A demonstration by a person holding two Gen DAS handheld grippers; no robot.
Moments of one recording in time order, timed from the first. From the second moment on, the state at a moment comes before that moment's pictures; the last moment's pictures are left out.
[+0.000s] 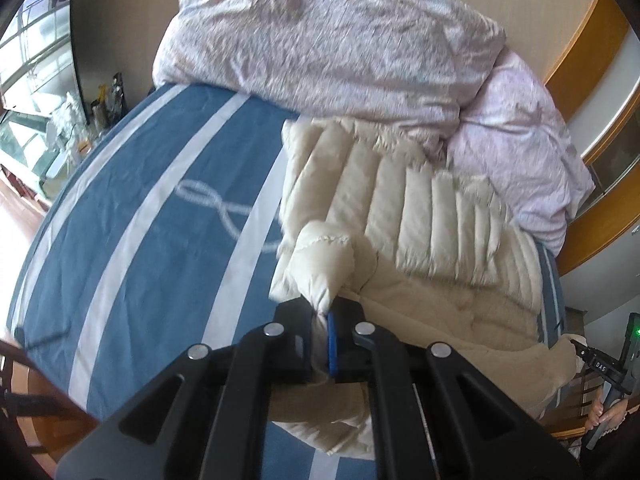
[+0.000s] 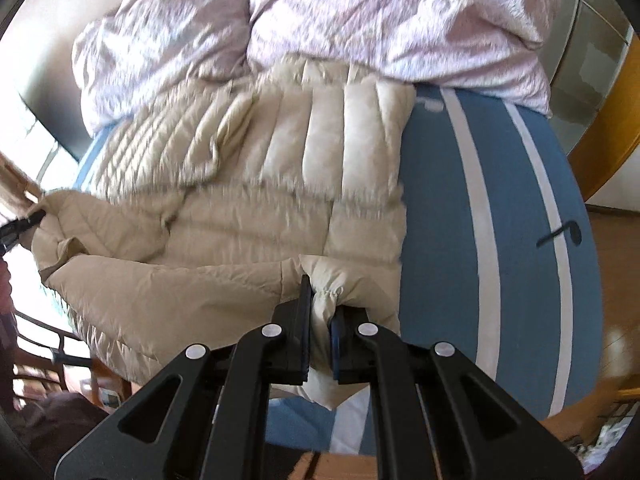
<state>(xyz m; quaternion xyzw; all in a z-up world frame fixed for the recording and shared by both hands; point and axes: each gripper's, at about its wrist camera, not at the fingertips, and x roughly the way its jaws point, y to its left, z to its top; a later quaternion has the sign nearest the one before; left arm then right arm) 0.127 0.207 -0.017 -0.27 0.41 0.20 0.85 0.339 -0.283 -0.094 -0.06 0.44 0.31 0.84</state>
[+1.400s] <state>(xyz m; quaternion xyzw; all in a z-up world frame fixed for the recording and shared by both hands) 0.346 0.331 -0.065 -0.38 0.44 0.20 0.79 0.565 -0.204 -0.106 0.22 0.47 0.21 0.83</state>
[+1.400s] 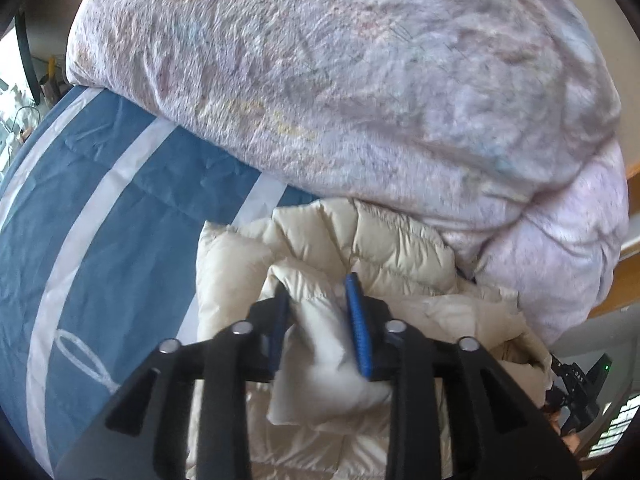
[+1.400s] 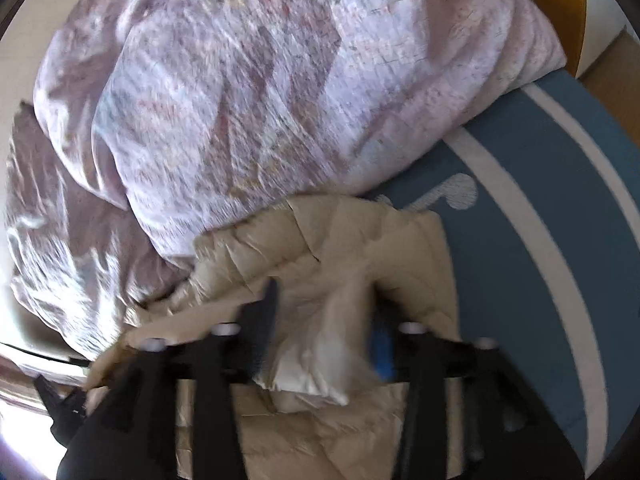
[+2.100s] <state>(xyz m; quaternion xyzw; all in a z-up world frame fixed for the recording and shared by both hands) 0.333 0.284 -0.037 -0.27 0.43 0.20 0.84 0.521 -0.184 -0.100 0.09 0.44 0.23 0.86</state>
